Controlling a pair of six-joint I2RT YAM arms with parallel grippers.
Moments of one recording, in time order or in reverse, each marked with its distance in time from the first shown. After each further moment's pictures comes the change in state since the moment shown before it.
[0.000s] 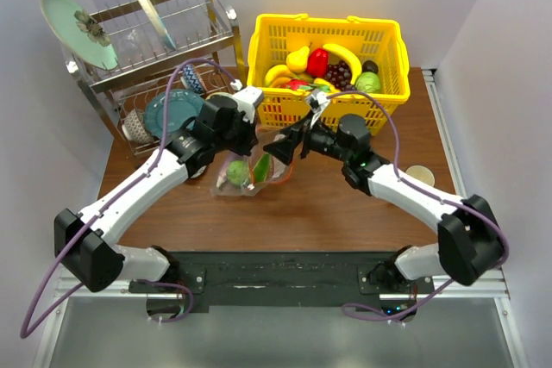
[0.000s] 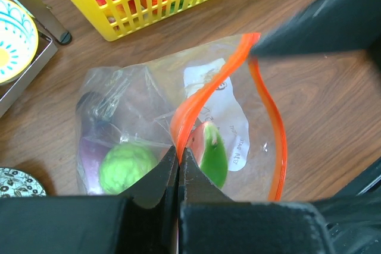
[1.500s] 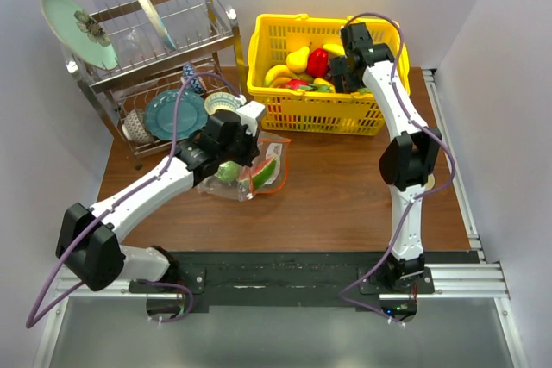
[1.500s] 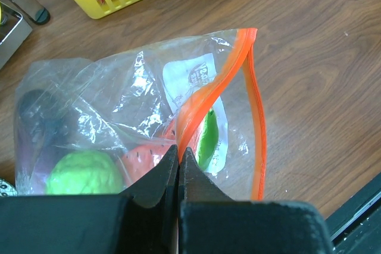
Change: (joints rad) left arm 0.000 0.007 -0.178 0.163 0.018 0.018; right arm -0.342 0.834 1.474 -1.537 0.892 -0.401
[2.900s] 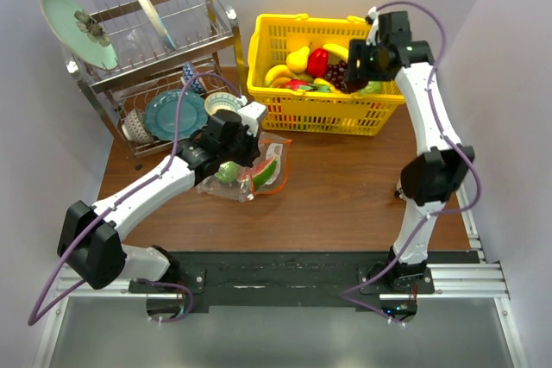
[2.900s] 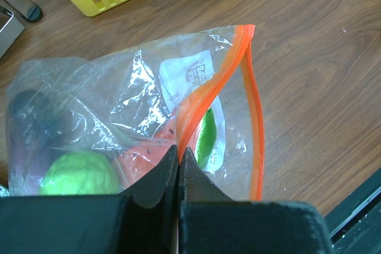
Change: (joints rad) left arm 0.002 0.014 0.000 0.001 0.019 0.000; right arm -0.111 -0.224 -0.130 0.060 -0.446 0.146
